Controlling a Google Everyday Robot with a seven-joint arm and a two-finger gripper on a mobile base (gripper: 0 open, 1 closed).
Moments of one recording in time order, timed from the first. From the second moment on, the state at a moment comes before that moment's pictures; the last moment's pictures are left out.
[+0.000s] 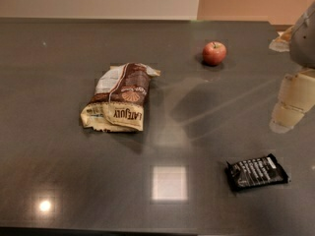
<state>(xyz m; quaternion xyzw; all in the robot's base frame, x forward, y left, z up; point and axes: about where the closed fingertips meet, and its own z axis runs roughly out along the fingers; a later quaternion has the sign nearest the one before) 0.438 -0.217 0.976 -0.60 0.78 -0.03 0.16</state>
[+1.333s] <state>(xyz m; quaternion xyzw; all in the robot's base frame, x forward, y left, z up) 0.403 -0.196 0.939 -0.63 0.76 -0.01 0.17</state>
